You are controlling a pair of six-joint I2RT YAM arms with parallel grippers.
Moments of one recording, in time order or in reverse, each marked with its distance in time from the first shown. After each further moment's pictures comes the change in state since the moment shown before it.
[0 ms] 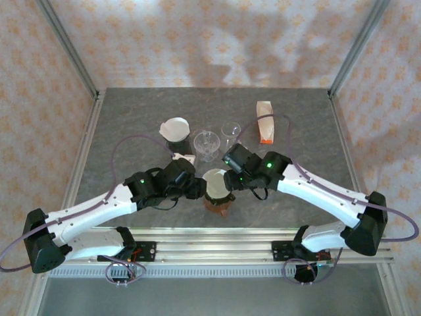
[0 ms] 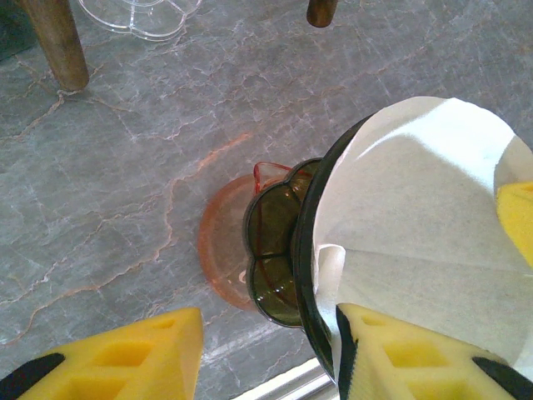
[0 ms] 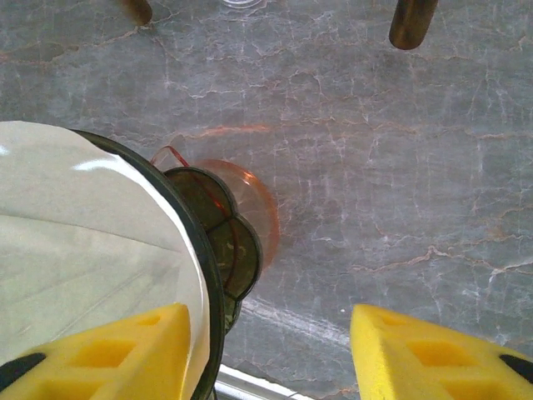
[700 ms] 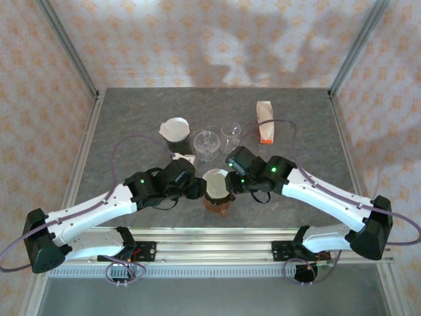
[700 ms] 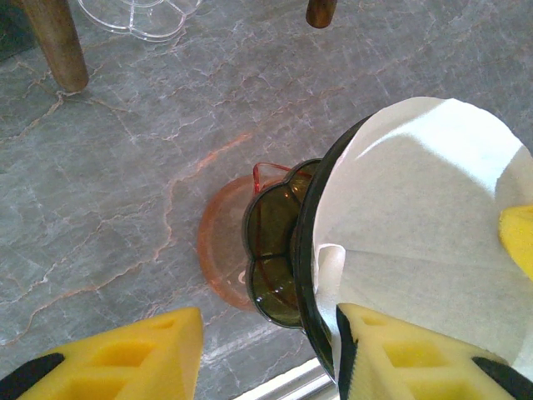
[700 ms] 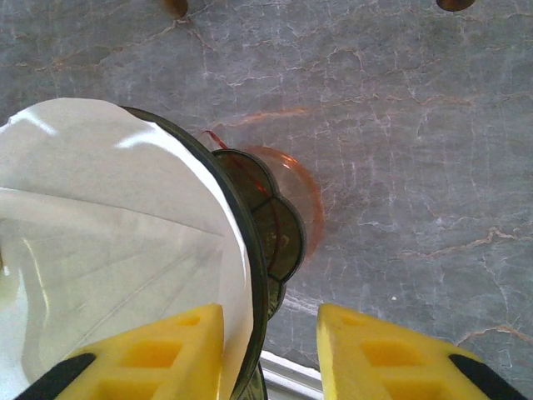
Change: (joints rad) left arm 0.000 0.000 0.000 0.002 0.000 0.000; right arm 0.000 -0.052 -0.065 0.068 -0.087 0.085
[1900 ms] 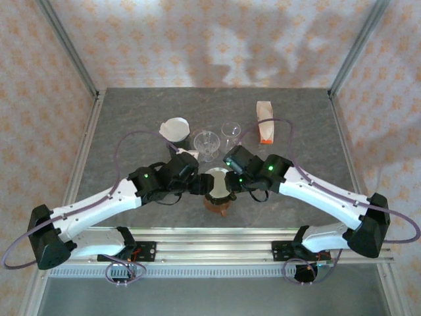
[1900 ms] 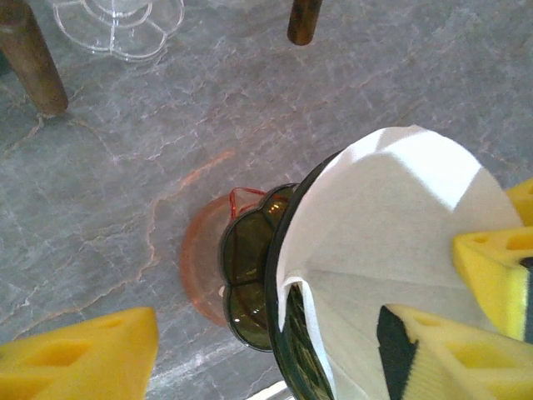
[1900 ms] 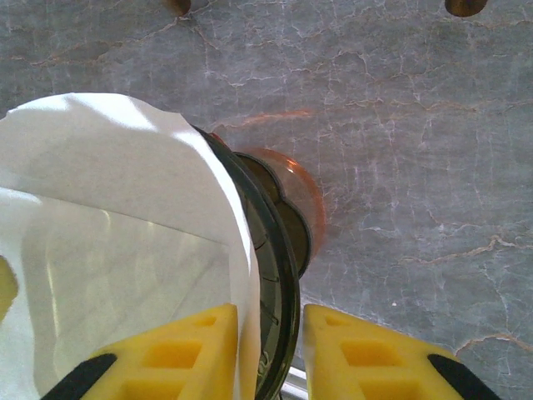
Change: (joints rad) left arm 0.023 0.064 0.065 0.003 0.031 0.022; right arm 0.000 0.029 0.016 0.000 -0.002 -0.023
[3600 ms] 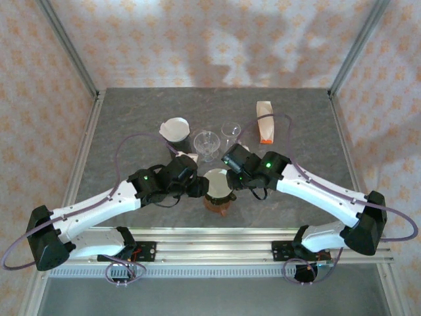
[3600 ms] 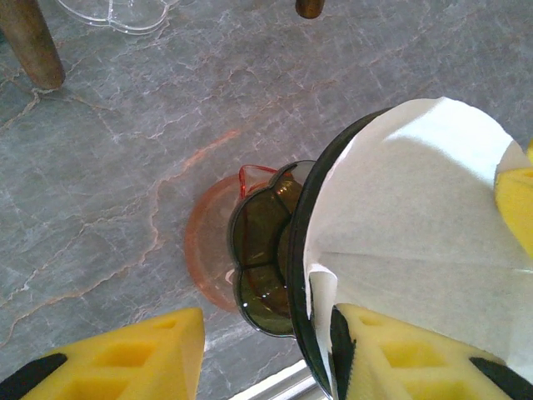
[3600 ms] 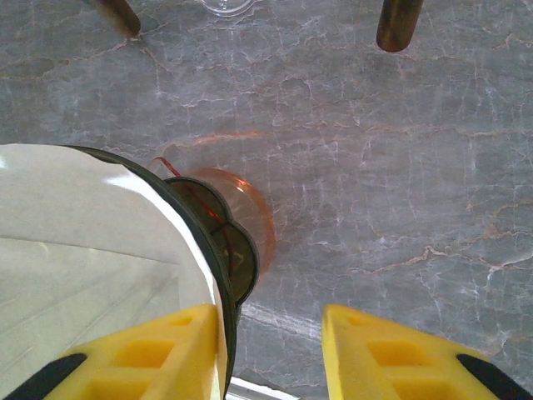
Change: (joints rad) left arm 0.000 -0.019 -0.043 0.009 0.022 -0.004; right arm 0.000 0.032 0.050 -0.069 0.114 -0.026
